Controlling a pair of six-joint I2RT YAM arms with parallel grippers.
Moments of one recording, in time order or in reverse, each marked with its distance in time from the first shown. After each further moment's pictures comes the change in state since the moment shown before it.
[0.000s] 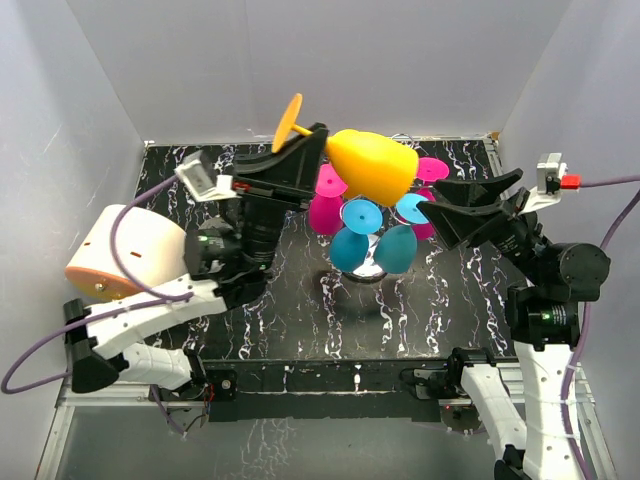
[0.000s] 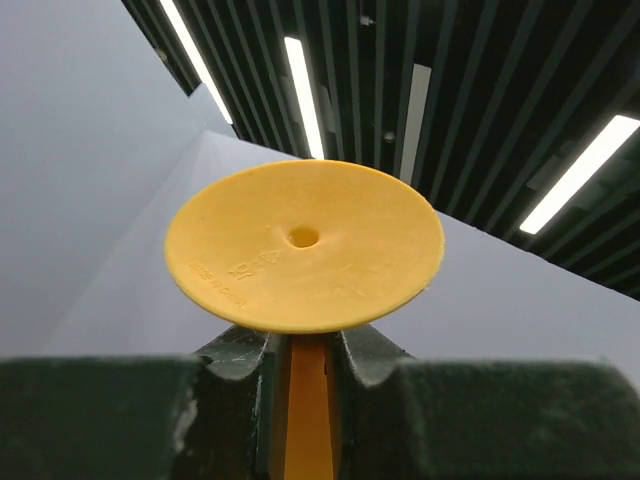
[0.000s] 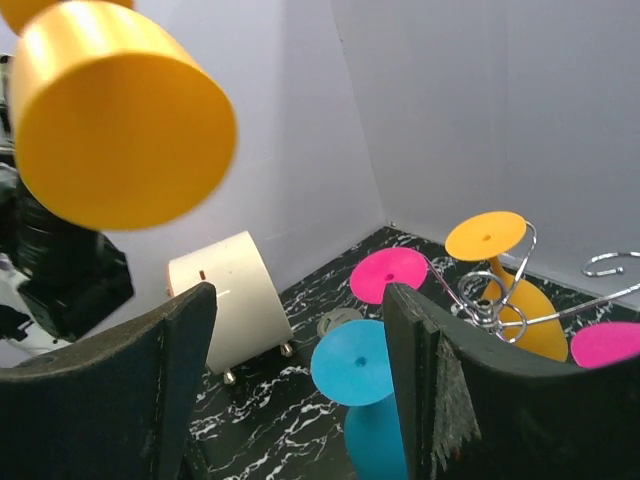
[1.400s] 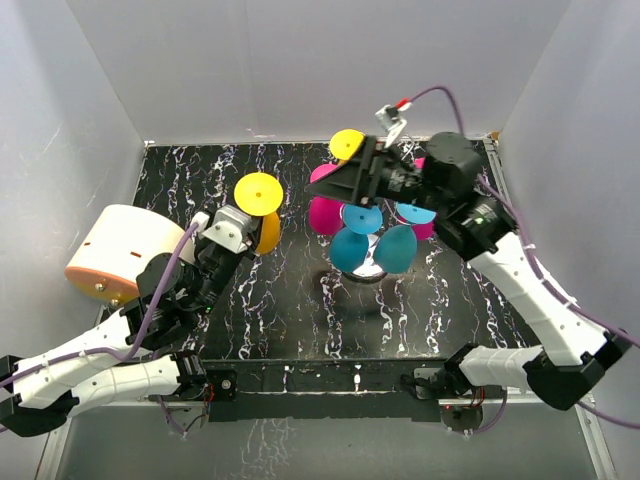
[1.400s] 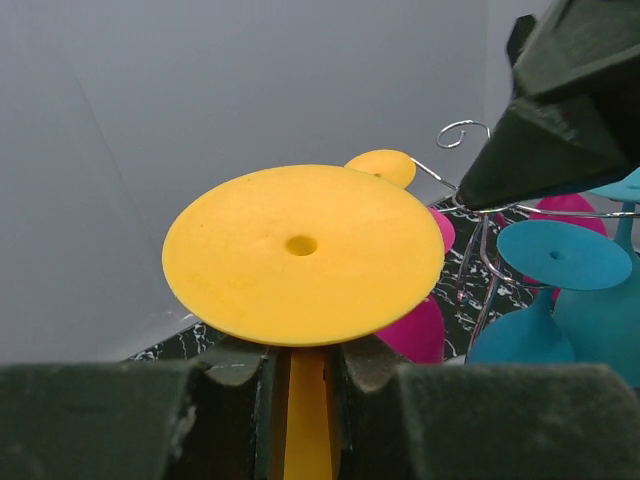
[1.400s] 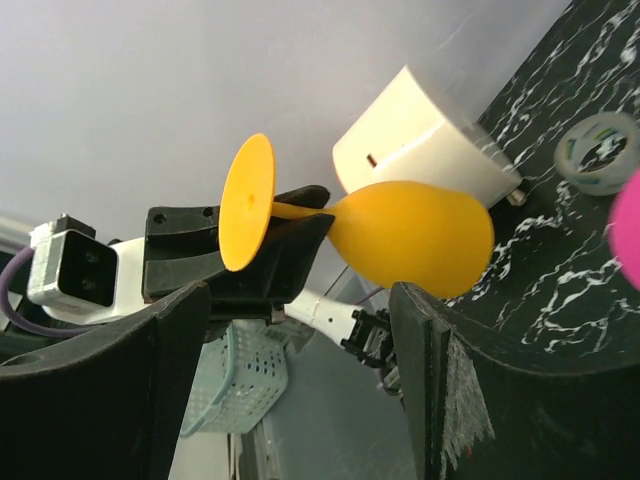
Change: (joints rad) left arm 0.002 -0.559 -0.300 -0.982 -0.272 0.903; right arm 0.594 0.556 0.462 -0.448 0.207 0.199
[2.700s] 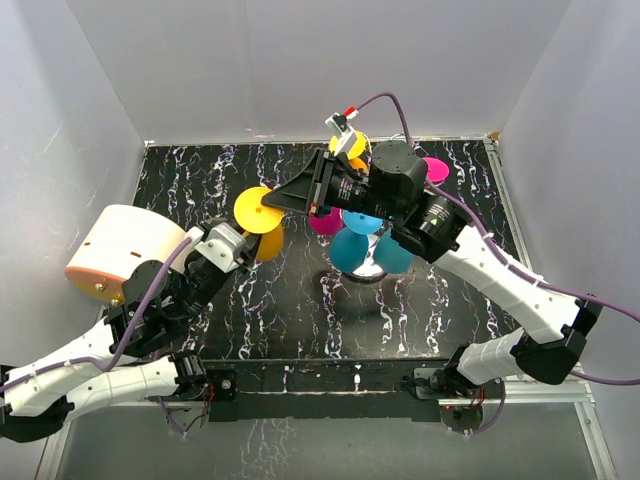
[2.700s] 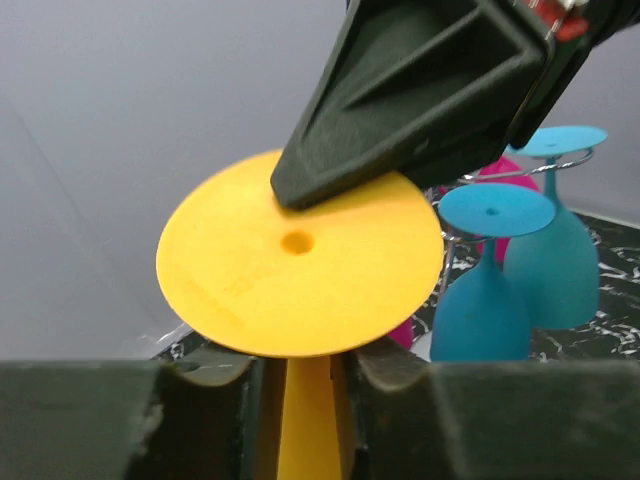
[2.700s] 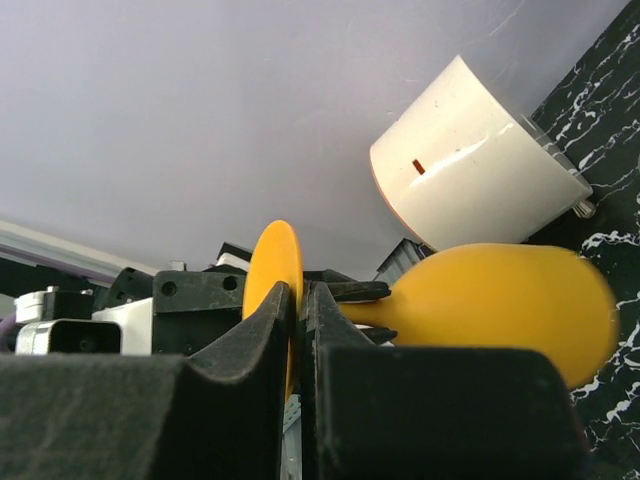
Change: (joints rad) left arm 0.001 -0.082 -0.014 -0.127 0.157 0.008; right arm 0.313 0.174 0.111 0.053 0.250 0.025
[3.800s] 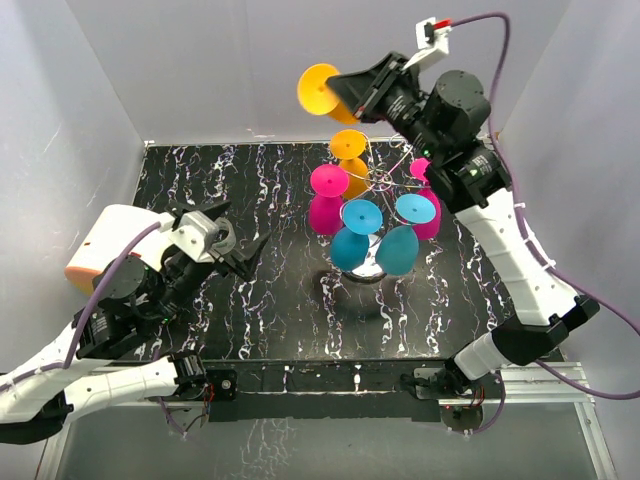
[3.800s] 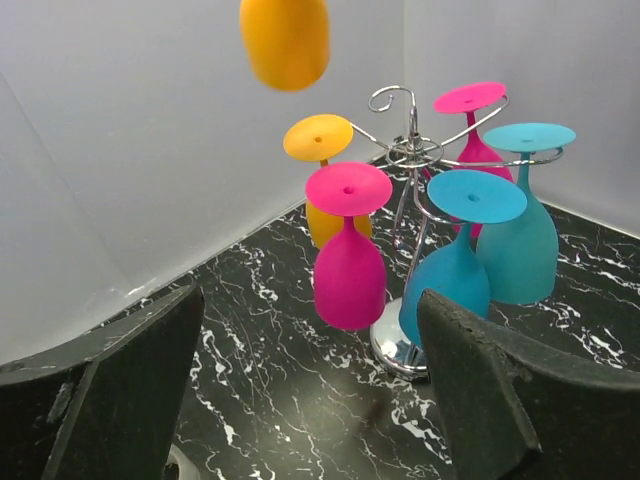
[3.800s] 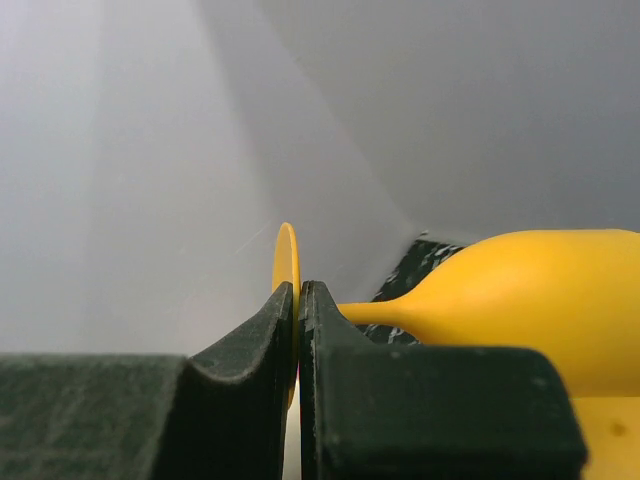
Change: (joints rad) left arm 0.001 -0.033 0.172 -0.298 -0.012 -0.166; right arm -0.264 0.127 0.362 -0.013 0.211 -0.291
